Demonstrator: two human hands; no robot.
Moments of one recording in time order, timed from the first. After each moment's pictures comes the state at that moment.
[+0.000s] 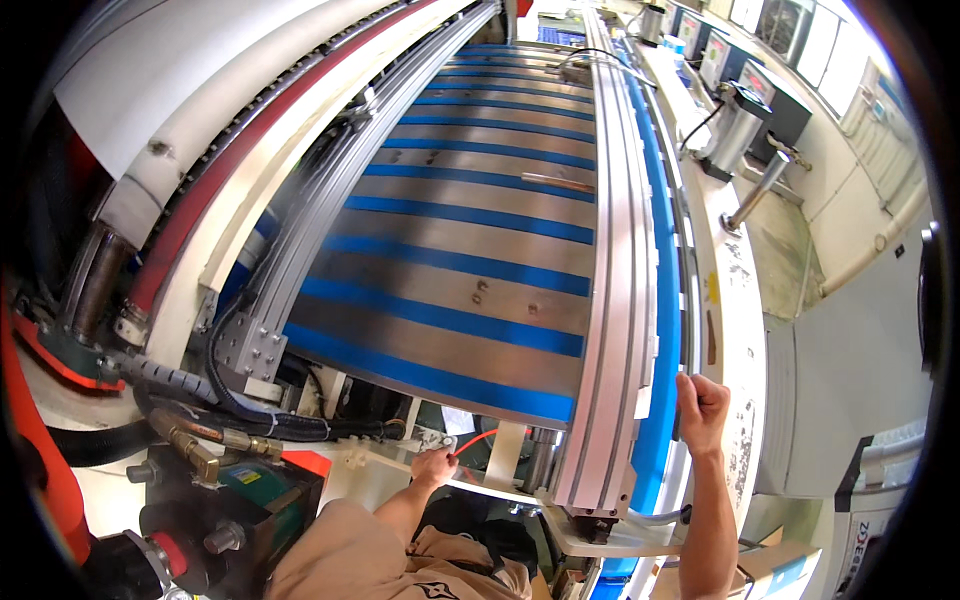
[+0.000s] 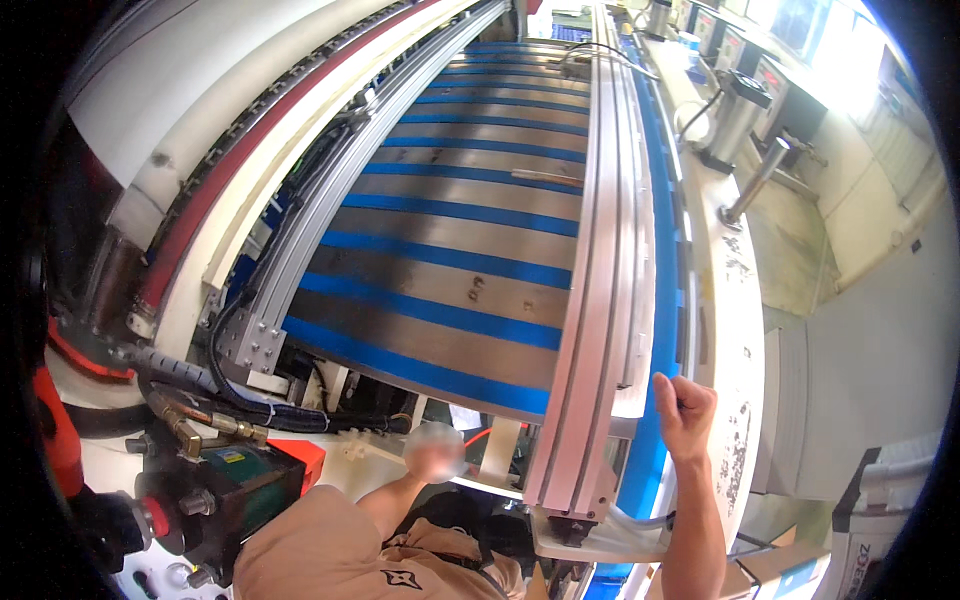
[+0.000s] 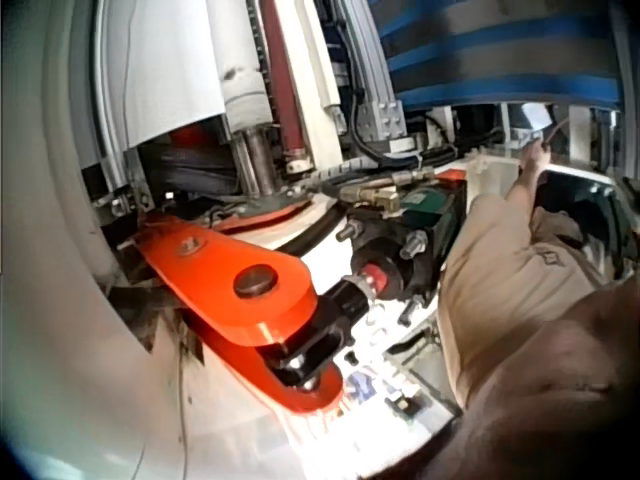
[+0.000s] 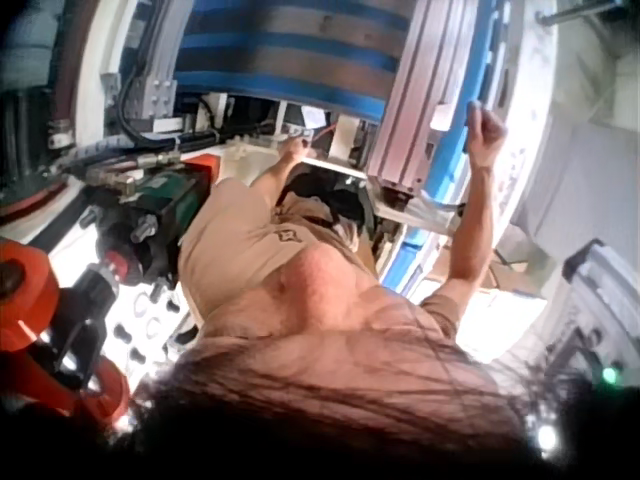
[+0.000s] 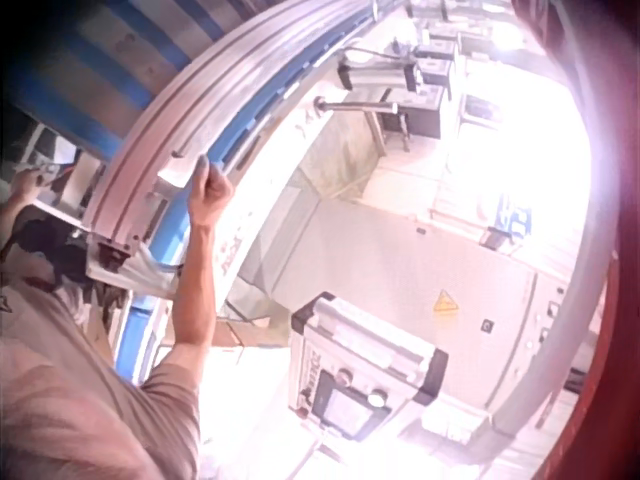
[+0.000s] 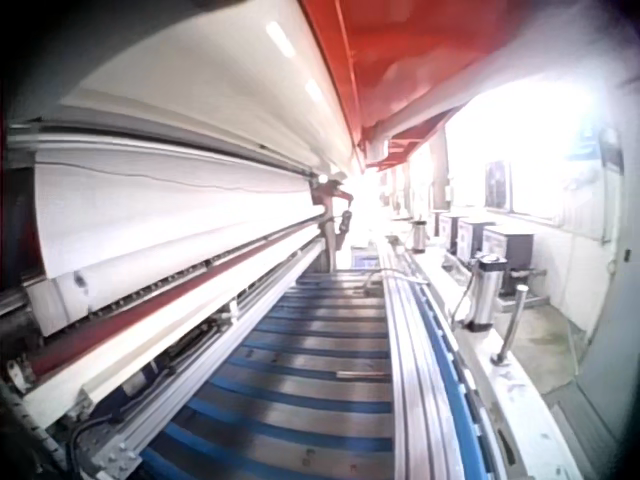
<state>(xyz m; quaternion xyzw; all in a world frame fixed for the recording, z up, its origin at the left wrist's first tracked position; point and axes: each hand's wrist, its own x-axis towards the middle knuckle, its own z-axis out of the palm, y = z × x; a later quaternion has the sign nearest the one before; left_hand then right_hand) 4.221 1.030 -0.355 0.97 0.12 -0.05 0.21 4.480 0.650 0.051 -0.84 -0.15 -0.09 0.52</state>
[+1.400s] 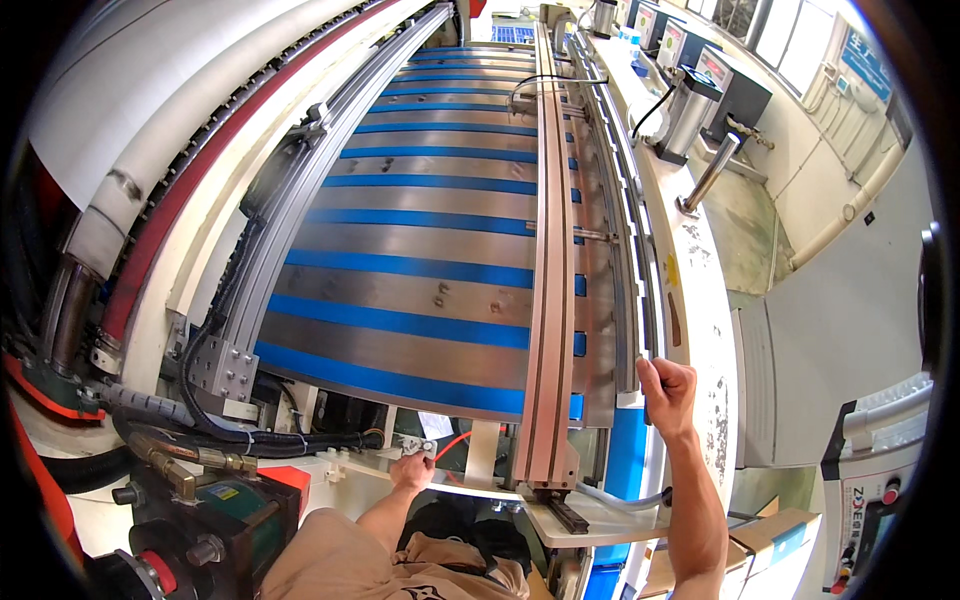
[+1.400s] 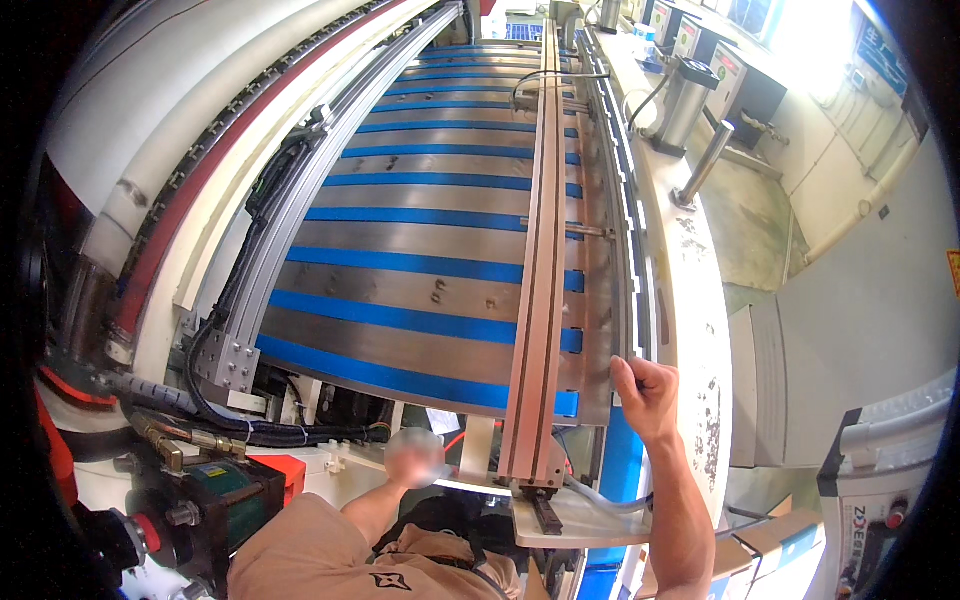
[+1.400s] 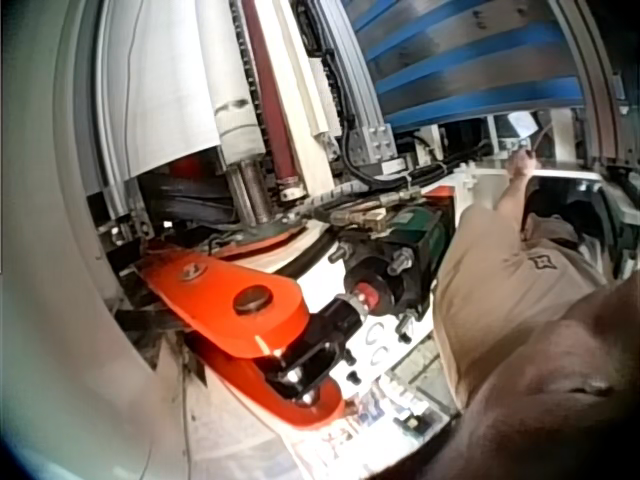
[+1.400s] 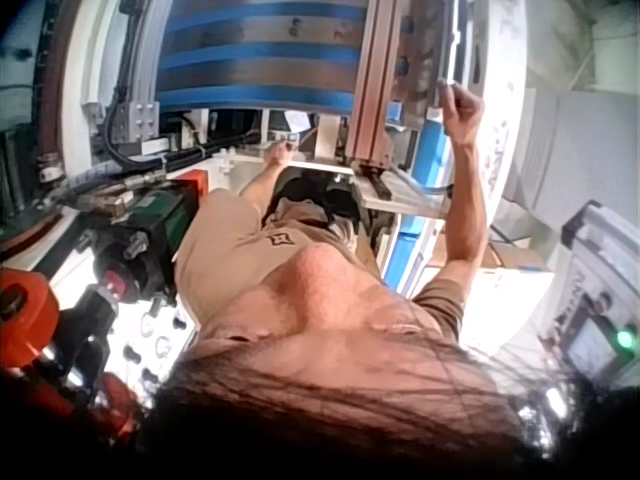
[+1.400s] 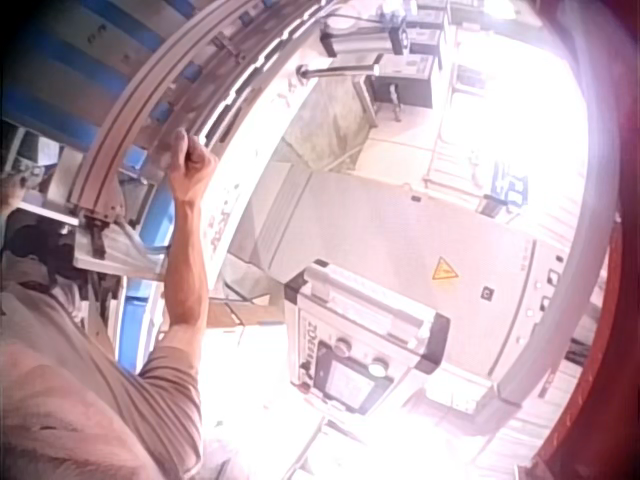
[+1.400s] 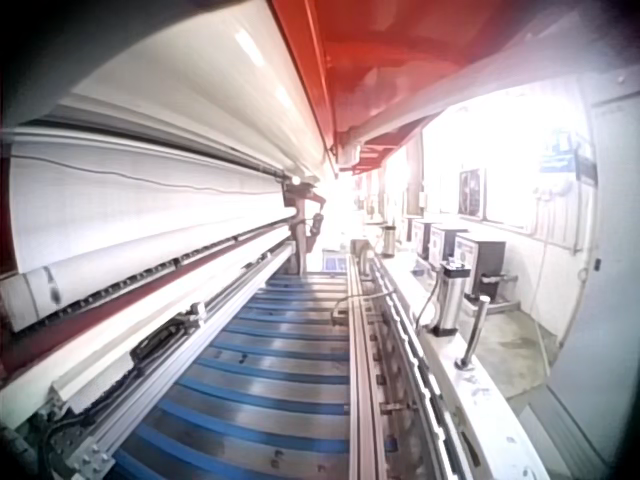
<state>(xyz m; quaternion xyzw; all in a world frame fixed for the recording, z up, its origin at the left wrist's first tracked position) 4.233 1.016 -0.295 0.95 0.23 -0.13 0.14 4.480 0.653 0.057 -0.84 -0.16 -0.08 0.51</state>
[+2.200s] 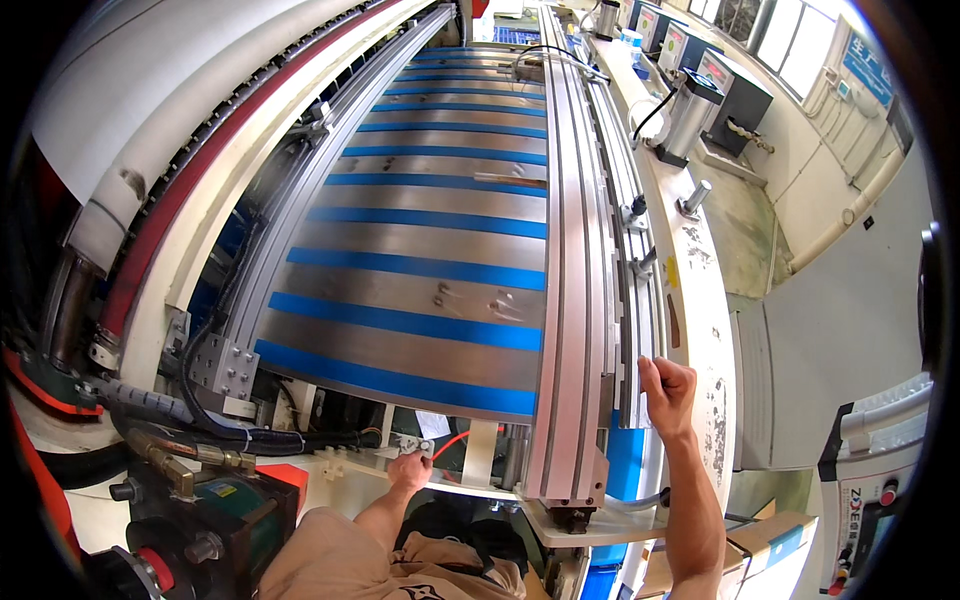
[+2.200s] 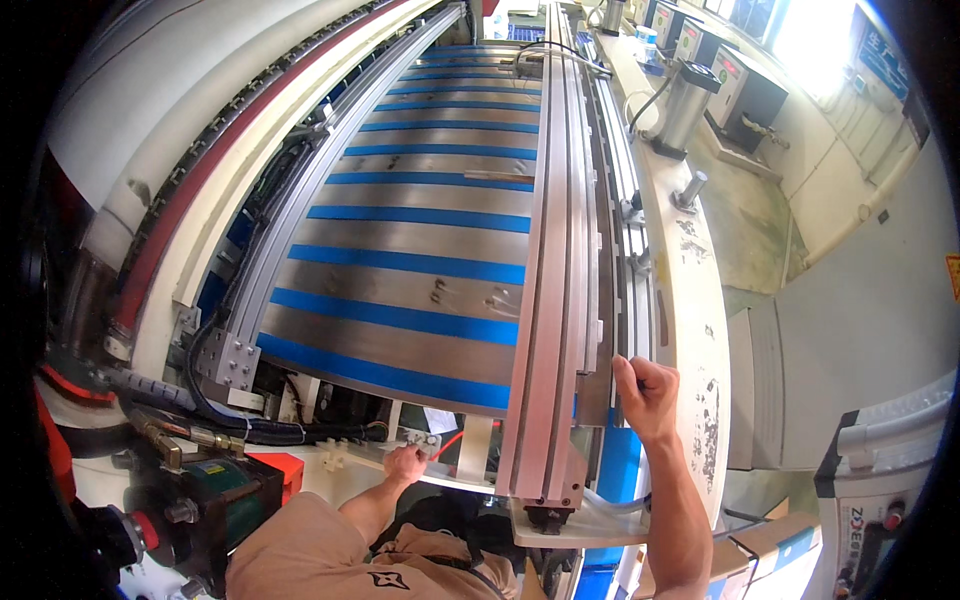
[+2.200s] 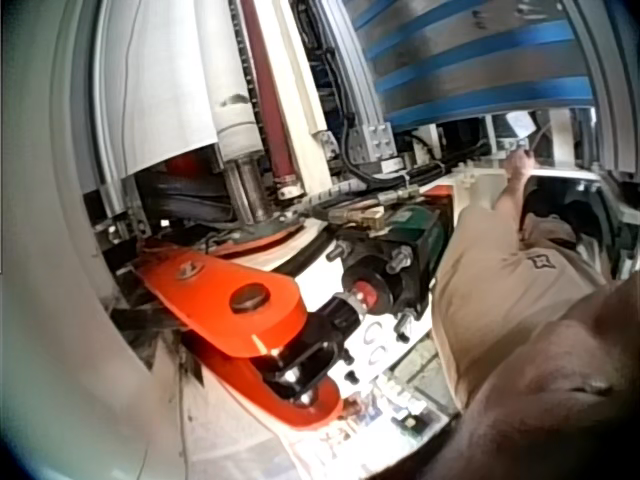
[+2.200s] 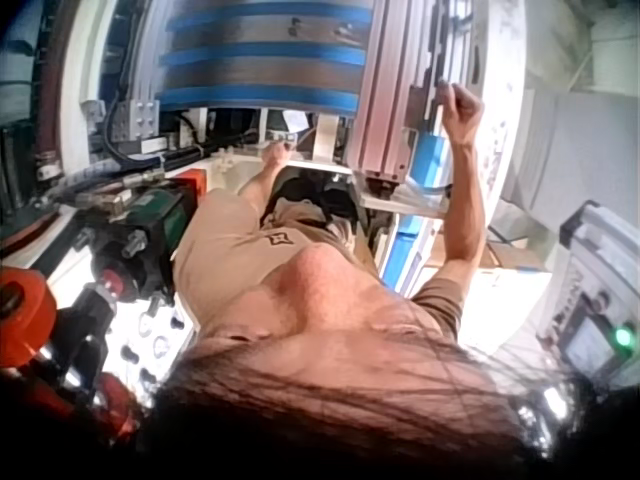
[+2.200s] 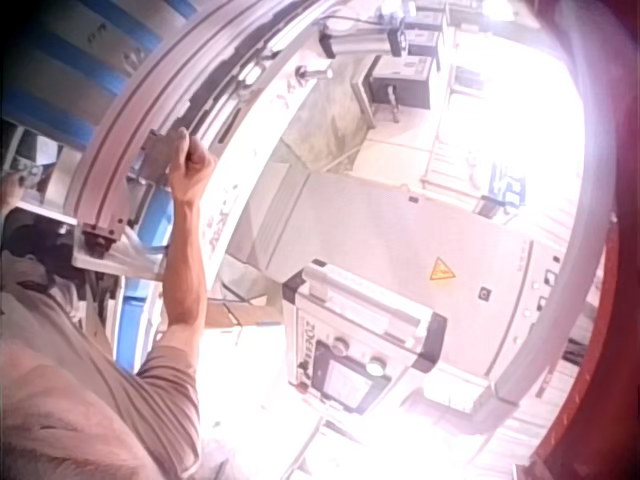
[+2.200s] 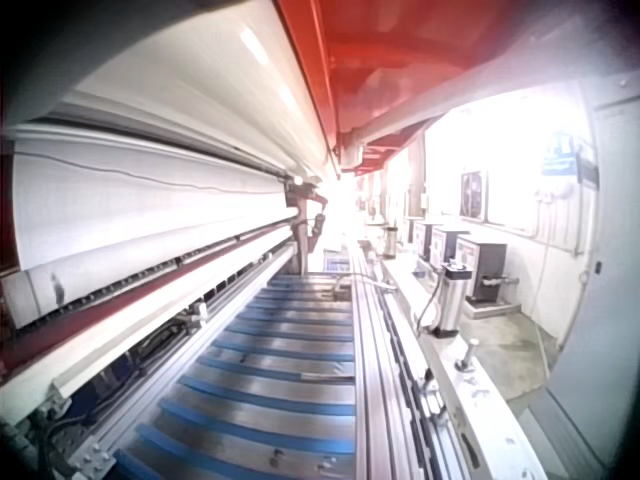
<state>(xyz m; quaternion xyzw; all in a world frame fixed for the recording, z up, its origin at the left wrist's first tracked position) 4.236 1.014 -0.283 0.95 0.25 -0.13 0.14 4.480 0.652 0.055 -0.84 -0.15 -0.09 0.51</state>
